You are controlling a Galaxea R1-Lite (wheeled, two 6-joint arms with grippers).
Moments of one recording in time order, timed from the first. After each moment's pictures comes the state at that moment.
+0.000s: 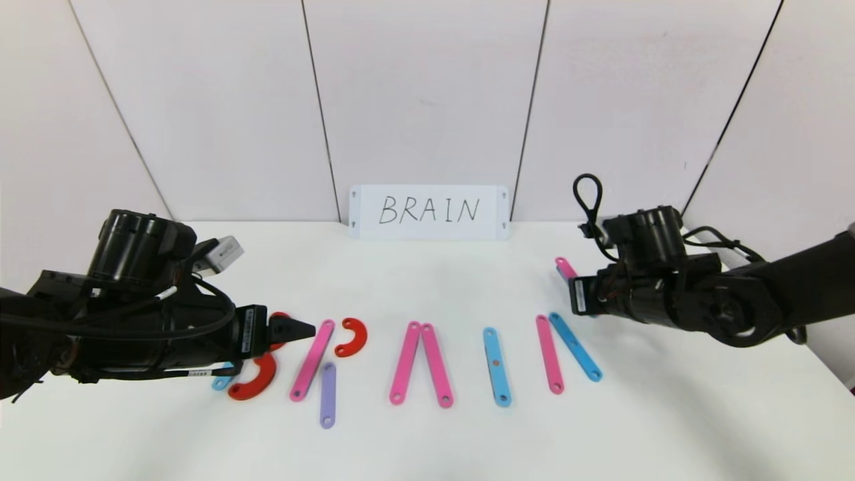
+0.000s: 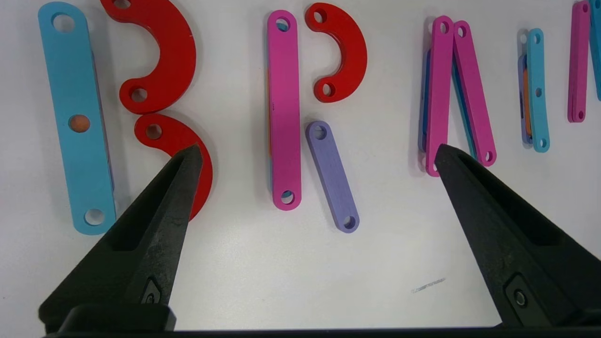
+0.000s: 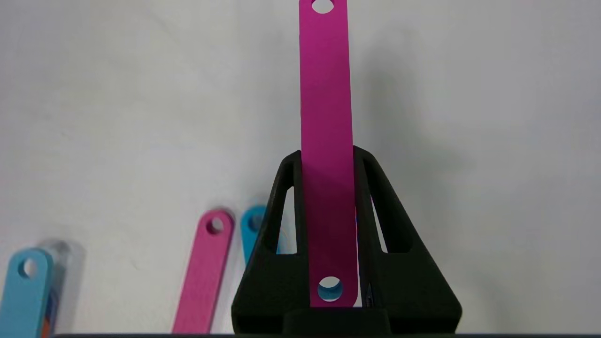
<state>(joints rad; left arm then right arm) -0.24 1.55 -0.76 -0.06 -0.26 -0.30 0.31 1.95 -0.95 -0.32 -0.17 0.14</state>
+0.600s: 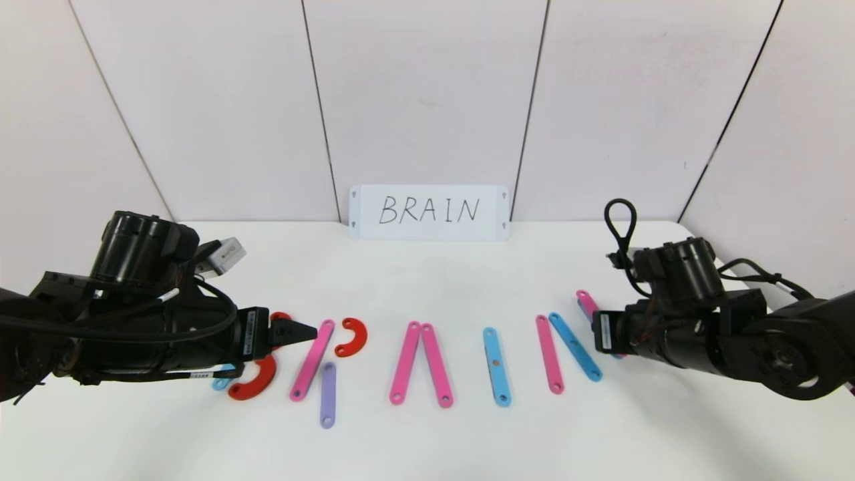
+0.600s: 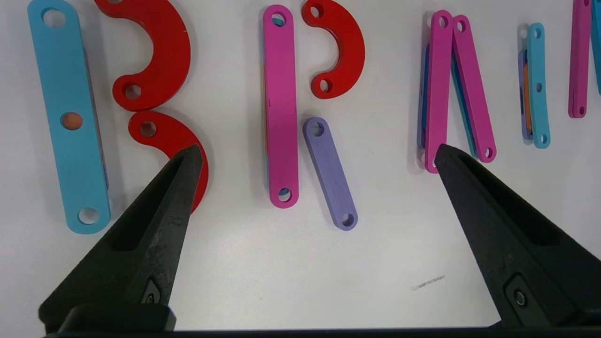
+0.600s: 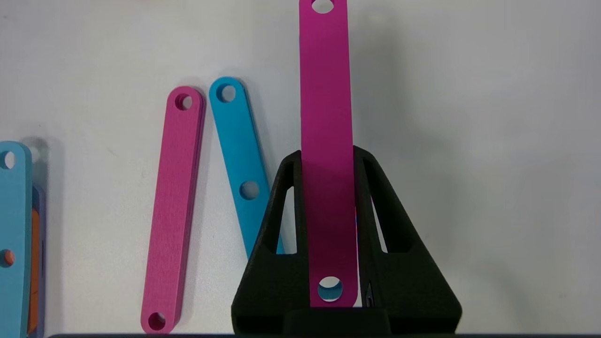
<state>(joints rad) -0.24 1.55 -0.76 -0.06 -0.25 -0.30 0.32 1.84 -0.74 -0.32 -0.18 0.27</state>
